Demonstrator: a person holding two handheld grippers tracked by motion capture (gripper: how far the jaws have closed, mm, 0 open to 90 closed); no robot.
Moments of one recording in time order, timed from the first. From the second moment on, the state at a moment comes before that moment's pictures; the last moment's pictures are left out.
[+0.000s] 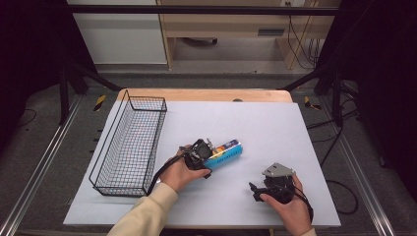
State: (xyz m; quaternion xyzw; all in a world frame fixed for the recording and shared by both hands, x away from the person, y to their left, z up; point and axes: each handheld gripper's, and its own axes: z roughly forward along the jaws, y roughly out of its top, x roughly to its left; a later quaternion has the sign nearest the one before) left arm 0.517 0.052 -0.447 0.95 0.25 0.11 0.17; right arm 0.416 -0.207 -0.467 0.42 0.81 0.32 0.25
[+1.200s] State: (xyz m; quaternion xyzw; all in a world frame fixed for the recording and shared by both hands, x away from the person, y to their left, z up) left arm 0.501 0.066 -0.379 0.92 0.27 0.16 0.23; right arm 0.416 -0.205 -0.468 0.42 0.82 0.32 0.24
